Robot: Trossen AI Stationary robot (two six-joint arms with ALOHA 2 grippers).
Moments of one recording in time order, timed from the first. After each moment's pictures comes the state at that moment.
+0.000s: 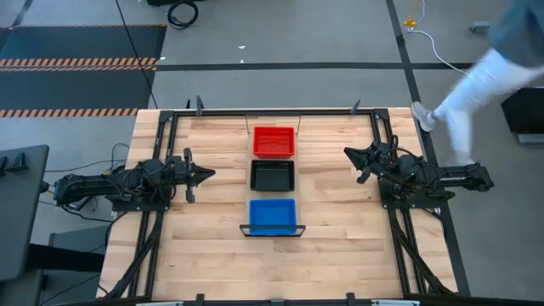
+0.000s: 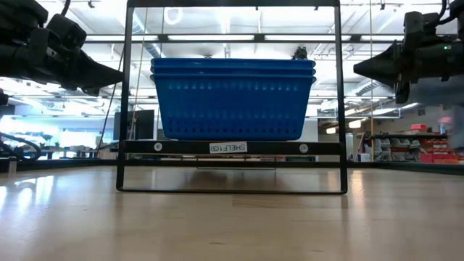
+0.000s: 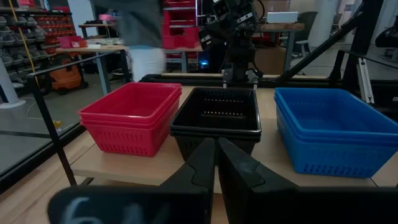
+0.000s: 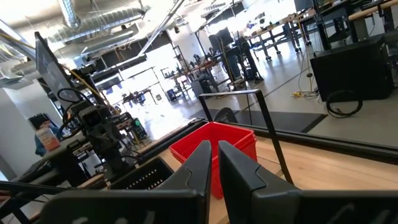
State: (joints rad) left arm 0.09 0.11 0.01 0.06 -0.10 0.01; right arm 0.02 0.03 0.01 0.15 0.53 0.36
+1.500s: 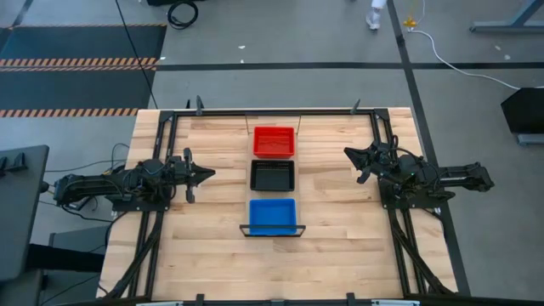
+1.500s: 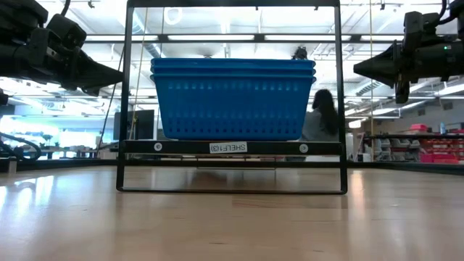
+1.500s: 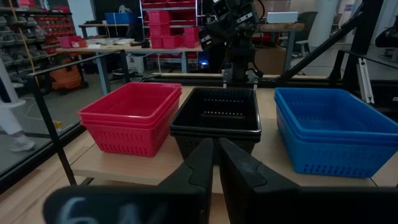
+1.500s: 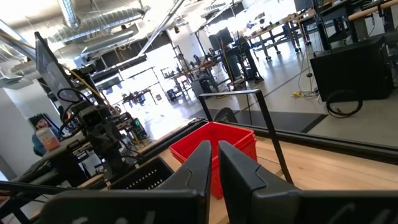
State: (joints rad) left arm 0.09 0.11 0.01 0.06 -0.10 0.01; right arm 0.02 0.03 0.01 0.15 0.53 0.36
